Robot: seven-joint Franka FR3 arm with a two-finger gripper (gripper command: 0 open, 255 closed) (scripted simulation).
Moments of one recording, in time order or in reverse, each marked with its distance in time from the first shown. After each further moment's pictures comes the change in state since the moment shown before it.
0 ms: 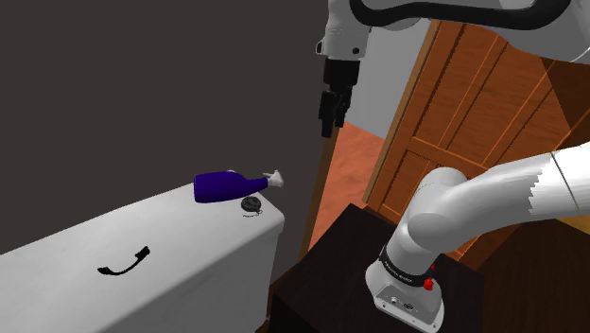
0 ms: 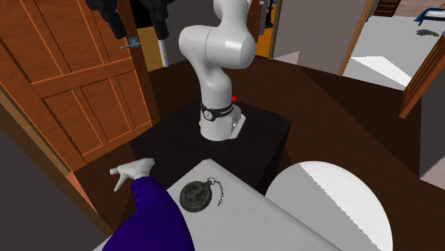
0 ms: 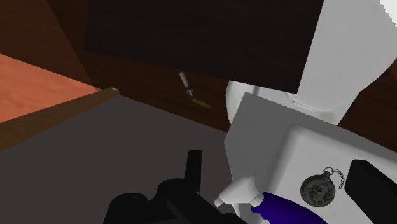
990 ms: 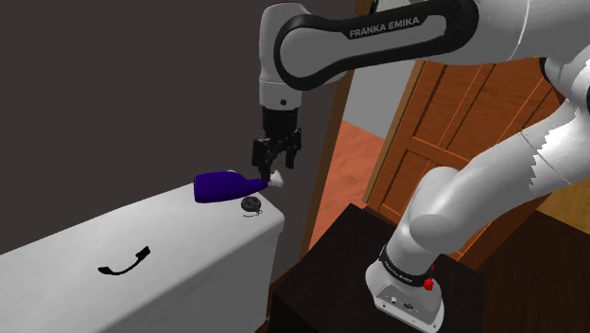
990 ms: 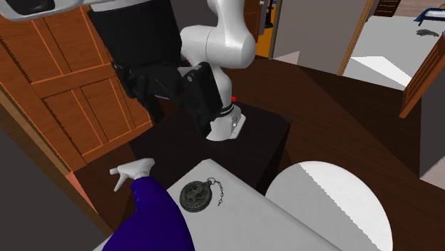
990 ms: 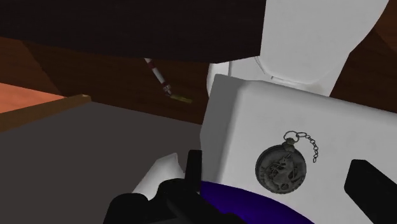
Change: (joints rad) arm 0.040 0.275 0.226 -0.049 0.163 0.334 0.292
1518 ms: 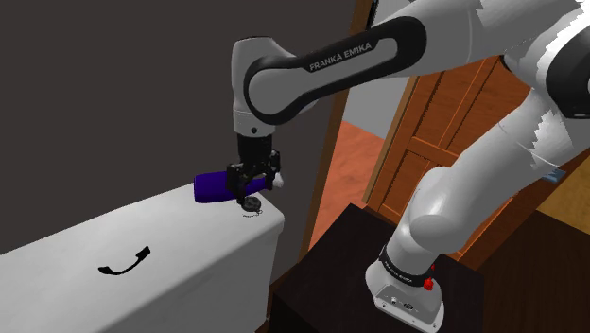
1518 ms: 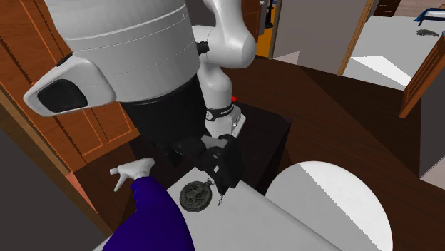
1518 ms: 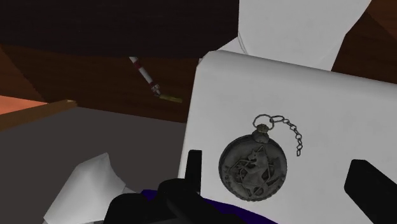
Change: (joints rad) arm 0.011 0.179 0.090 0.011 0.028 0.177 0.118
